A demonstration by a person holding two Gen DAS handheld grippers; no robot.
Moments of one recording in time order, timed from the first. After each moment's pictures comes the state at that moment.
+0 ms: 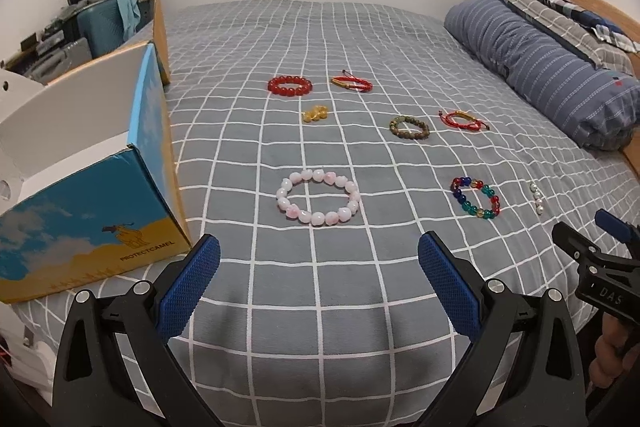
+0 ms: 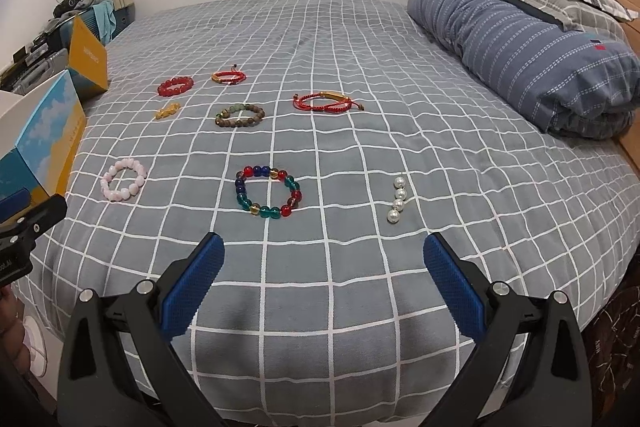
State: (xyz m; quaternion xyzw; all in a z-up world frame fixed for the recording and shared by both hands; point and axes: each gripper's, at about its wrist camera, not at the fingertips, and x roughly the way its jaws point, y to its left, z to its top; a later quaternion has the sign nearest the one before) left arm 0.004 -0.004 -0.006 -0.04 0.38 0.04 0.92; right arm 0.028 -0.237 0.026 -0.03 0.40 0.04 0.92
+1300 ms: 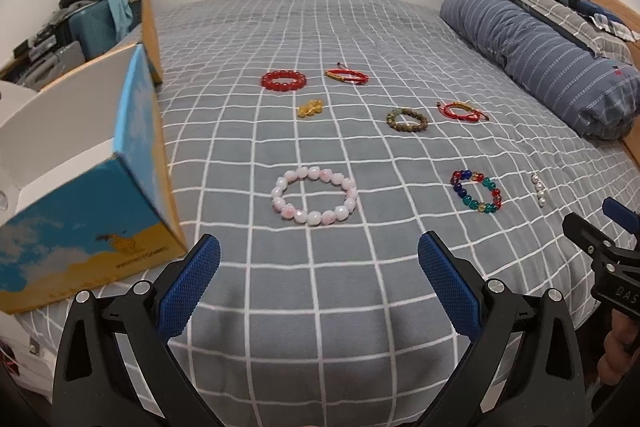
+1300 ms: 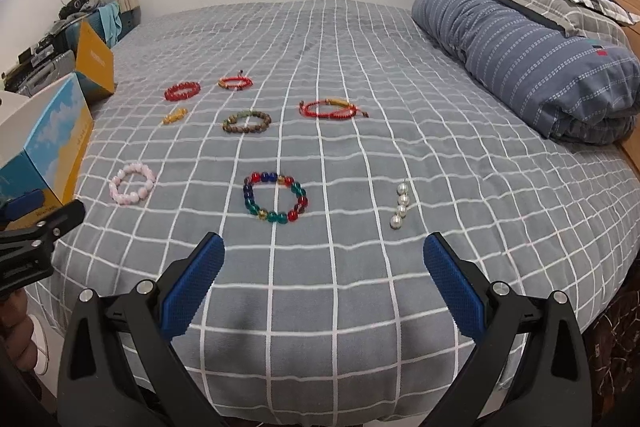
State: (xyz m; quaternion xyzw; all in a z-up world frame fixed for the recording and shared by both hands) left arm 0.018 -0.005 -0.005 -0.03 0.40 0.03 0.92; right arm 0.026 -0.237 0.036 -0.03 0.39 0.05 0.92
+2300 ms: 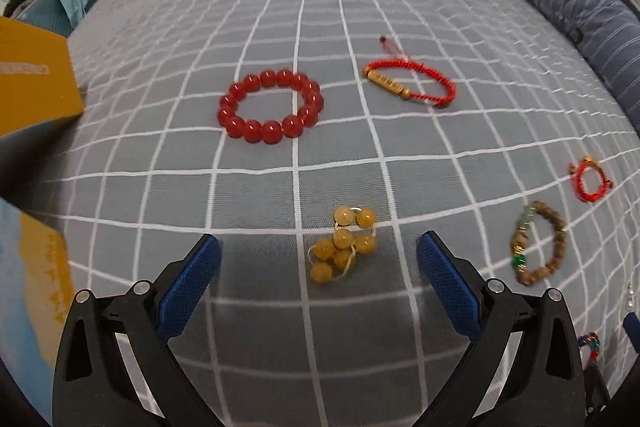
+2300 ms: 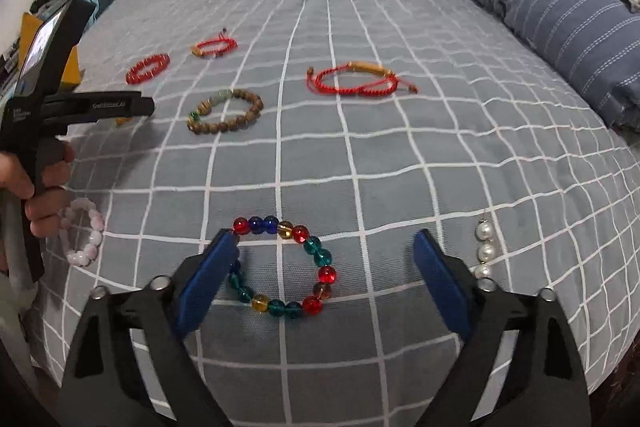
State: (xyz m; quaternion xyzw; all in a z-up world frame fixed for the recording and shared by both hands) left arm 0.276 0.030 -0.071 0.00 0.52 0.05 0.85; right arm 0.150 -0.206 -0.026 -0.01 0.49 0.06 0.87
